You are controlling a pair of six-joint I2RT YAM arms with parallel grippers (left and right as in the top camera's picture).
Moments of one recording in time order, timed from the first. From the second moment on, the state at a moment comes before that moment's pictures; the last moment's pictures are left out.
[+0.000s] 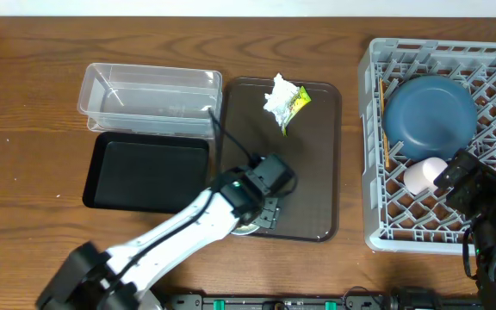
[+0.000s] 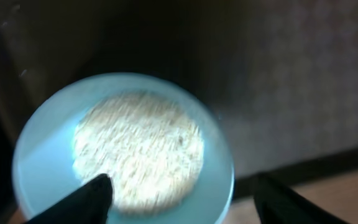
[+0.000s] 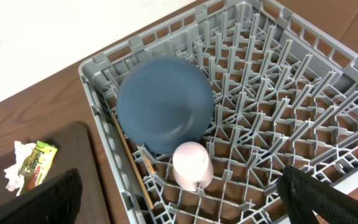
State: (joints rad) left arm -0.84 1.53 0.96 -0.76 -0.06 -0.49; right arm -0.02 0.75 1.19 -1.05 0.33 0.44
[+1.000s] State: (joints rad) left arm -0.84 1.40 1.07 -0.81 0.06 -0.38; right arm -0.02 0.75 1.19 -1.05 0.33 0.44
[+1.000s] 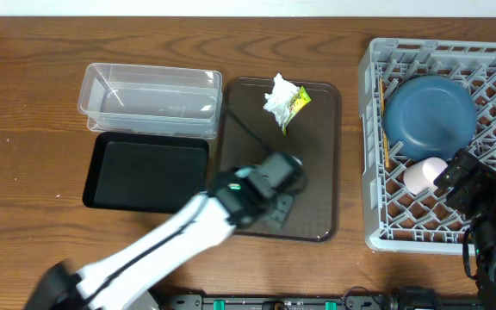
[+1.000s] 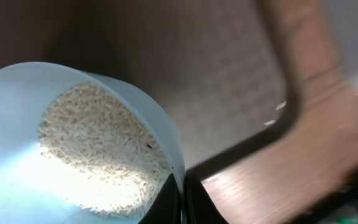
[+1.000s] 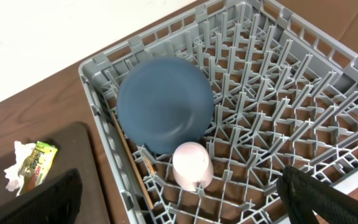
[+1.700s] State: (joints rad) left arm 0.22 1.43 1.04 -0.82 1.05 -0.19; right arm -0.02 0.75 1.19 -1.06 0.33 0.44
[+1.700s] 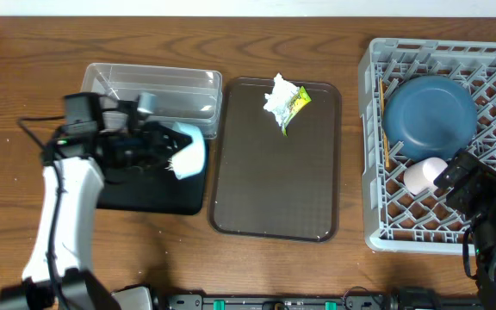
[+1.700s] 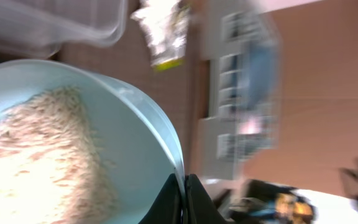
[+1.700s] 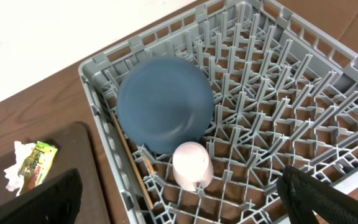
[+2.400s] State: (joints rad) left arm 0.46 1.68 0.94 -0.91 1.48 0.25; right arm -0.02 0.75 1.19 -1.05 0.33 0.44
